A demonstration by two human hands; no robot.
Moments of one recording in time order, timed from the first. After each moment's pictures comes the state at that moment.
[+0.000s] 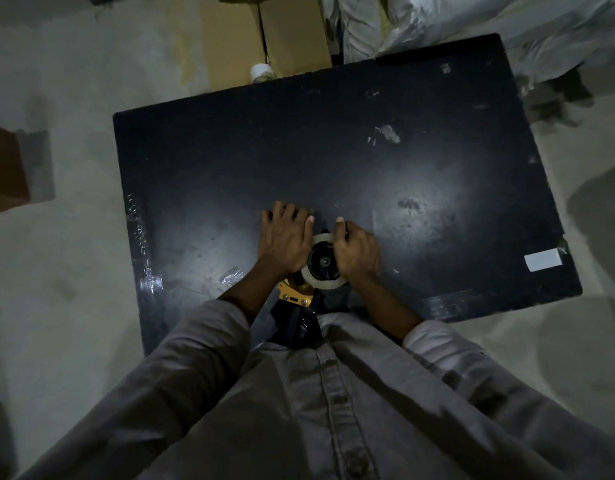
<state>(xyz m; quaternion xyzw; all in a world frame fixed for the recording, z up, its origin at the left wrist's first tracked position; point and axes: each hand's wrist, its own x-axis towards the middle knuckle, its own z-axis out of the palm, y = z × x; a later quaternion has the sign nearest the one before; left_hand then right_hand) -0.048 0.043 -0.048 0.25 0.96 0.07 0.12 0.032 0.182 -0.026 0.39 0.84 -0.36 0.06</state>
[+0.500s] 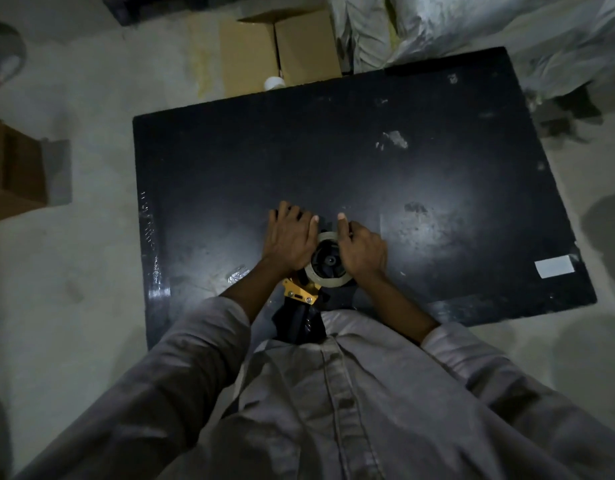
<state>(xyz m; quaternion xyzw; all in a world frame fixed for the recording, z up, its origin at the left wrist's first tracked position) -0.049 0.039 -0.044 0.25 0.96 0.09 0.12 0.031 0.190 -0.028 0.32 0.88 -0.34 0.07</state>
